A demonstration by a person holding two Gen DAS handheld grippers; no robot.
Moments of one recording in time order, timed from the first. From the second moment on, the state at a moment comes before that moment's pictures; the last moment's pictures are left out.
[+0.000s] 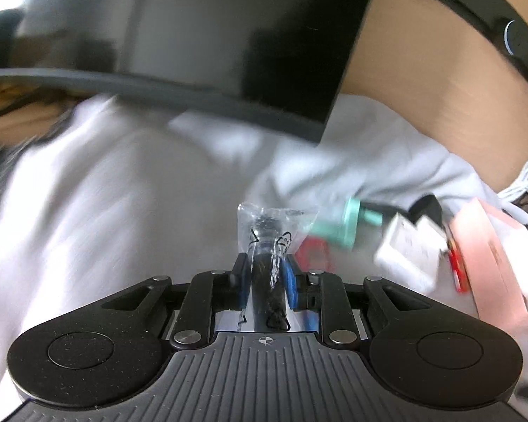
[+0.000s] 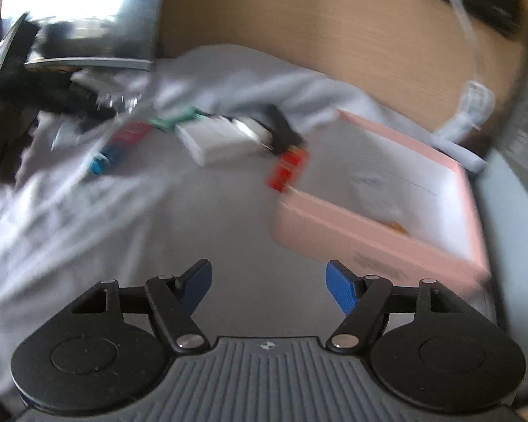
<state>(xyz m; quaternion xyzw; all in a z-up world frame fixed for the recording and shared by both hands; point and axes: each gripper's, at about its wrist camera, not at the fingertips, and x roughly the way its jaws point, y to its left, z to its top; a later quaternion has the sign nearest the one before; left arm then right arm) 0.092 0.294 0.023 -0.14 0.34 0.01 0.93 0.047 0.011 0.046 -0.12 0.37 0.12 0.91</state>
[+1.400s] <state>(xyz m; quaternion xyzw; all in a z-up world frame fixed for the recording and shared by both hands) -0.005 0.173 -0.001 -0.06 0.42 -0.08 0.90 0.042 0.031 0.016 -0.08 0.44 0.22 0.87</state>
